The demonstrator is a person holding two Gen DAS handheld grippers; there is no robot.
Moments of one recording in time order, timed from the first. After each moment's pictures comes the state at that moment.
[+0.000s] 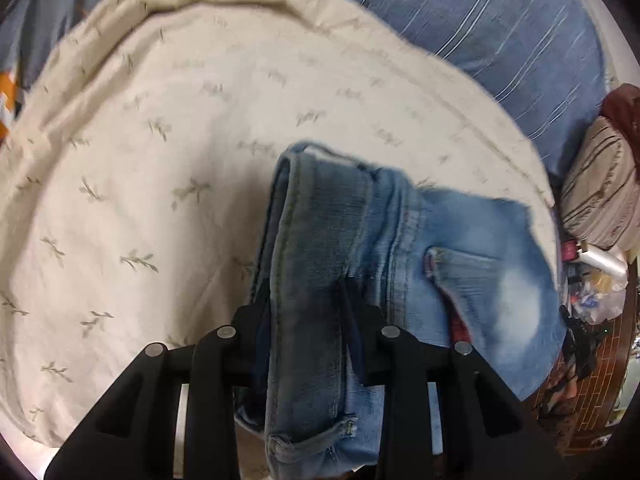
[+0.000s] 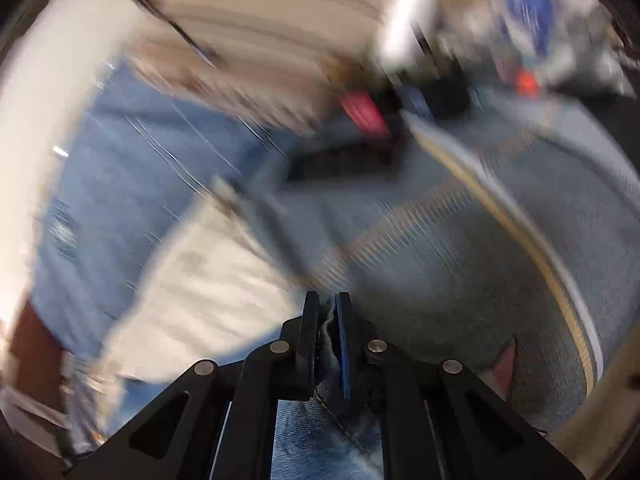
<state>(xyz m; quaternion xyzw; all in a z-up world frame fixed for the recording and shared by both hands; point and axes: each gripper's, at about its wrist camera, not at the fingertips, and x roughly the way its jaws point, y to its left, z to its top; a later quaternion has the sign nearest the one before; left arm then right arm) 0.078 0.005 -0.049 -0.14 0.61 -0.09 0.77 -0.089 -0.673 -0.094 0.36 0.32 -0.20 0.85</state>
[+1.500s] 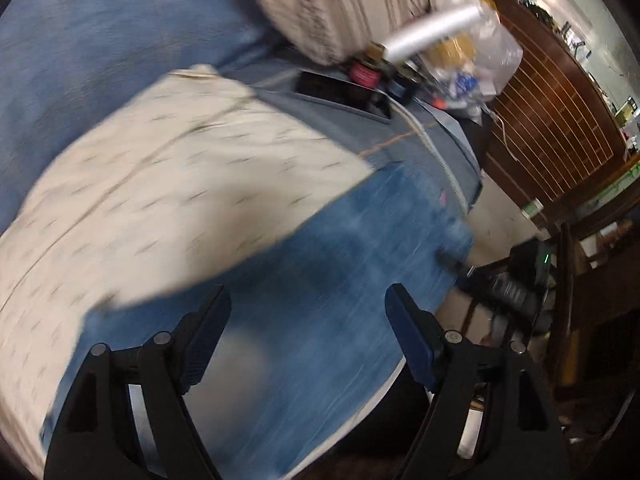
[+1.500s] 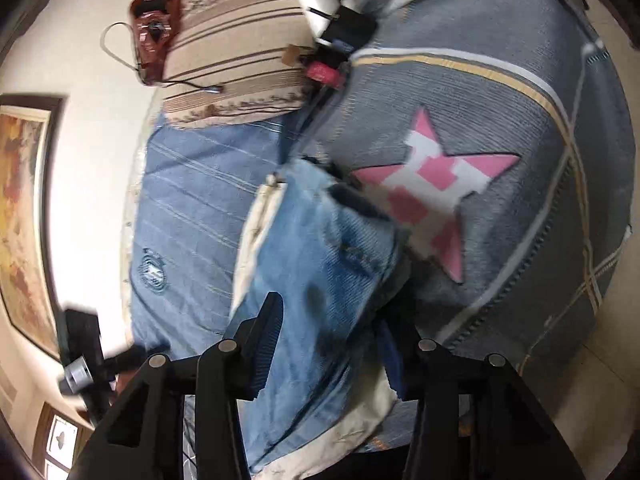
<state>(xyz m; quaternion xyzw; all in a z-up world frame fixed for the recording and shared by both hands) 0.041 -0.415 0.065 0.19 0.54 -0.44 0.69 -0.212 -0.618 -0.155 0.55 0.19 -0.10 0.81</state>
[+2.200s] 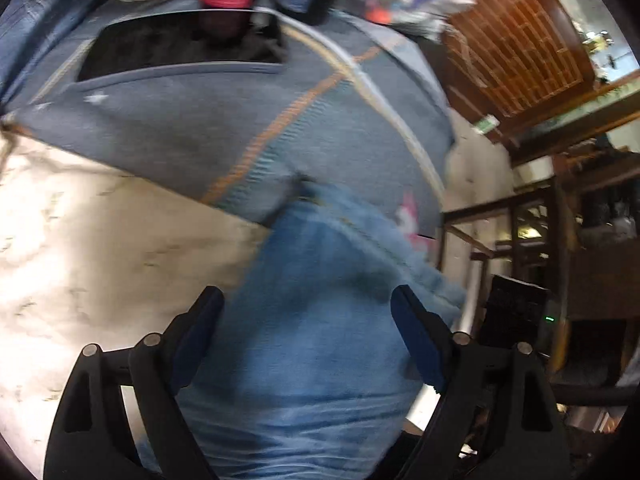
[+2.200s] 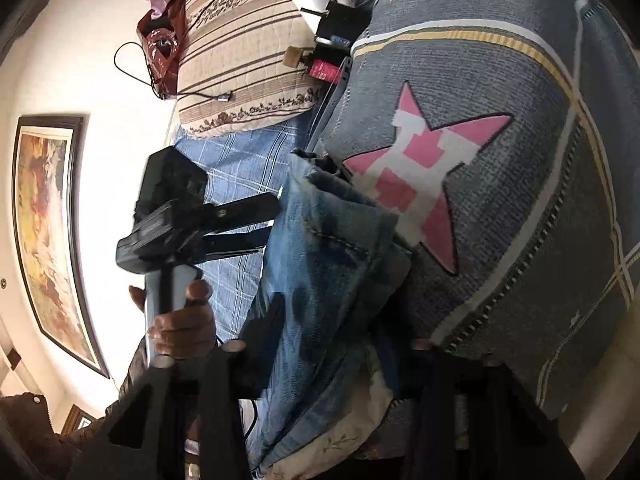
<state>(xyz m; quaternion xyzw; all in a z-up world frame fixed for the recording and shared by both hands) 0.023 -0.577 -0.030 0.26 0.60 -0.55 0.52 -0.220 -0.622 -0.177 0.57 0.12 -0.04 0.81</state>
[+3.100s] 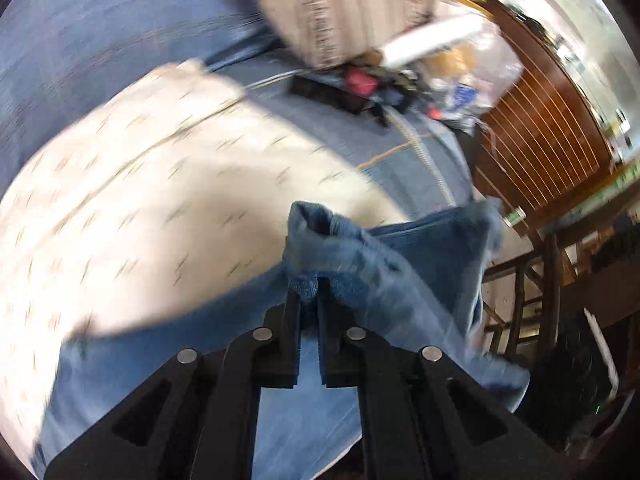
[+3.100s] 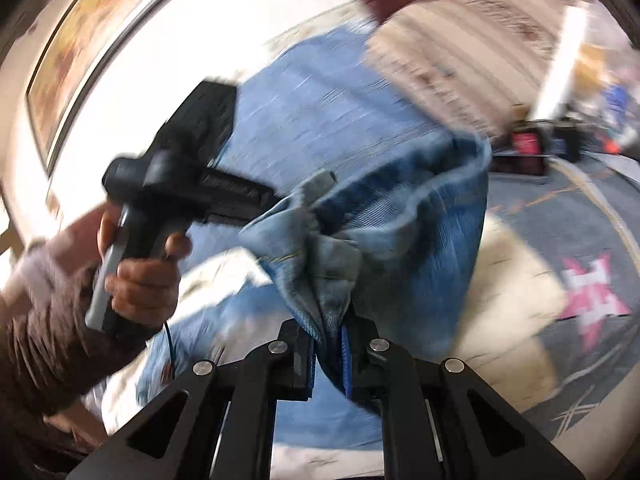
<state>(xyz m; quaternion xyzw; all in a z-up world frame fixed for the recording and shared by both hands) 0.065 -0.387 0.045 0.15 0.55 -0.45 0.69 -0.137 -0.445 -0.040 0.20 0.25 0.00 0.95</state>
